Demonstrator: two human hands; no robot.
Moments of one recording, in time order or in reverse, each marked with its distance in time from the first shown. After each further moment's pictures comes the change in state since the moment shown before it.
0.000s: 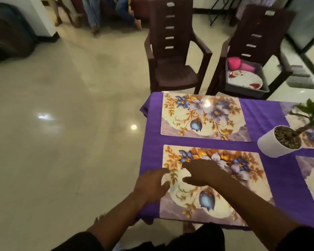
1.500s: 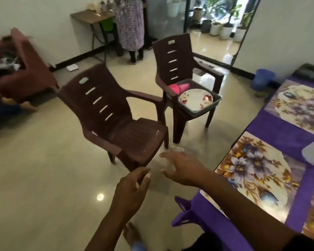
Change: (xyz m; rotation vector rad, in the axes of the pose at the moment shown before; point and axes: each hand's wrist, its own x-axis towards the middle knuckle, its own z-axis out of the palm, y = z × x) left_hand 0.501 -0.146 -0.491 -0.195 -0.115 0.512; right_hand 0.379 0.024 -0.430 0.780 0.589 0.646
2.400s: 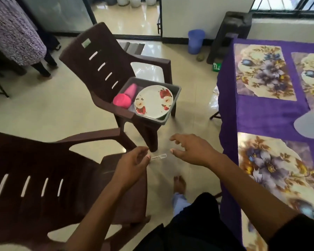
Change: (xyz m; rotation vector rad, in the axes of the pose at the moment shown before) left_hand 0.463 0.058 0.041 0.171 -0.611 0.362; right_hand 0.226 0.150 -0.116 0.290 0.251 0.629
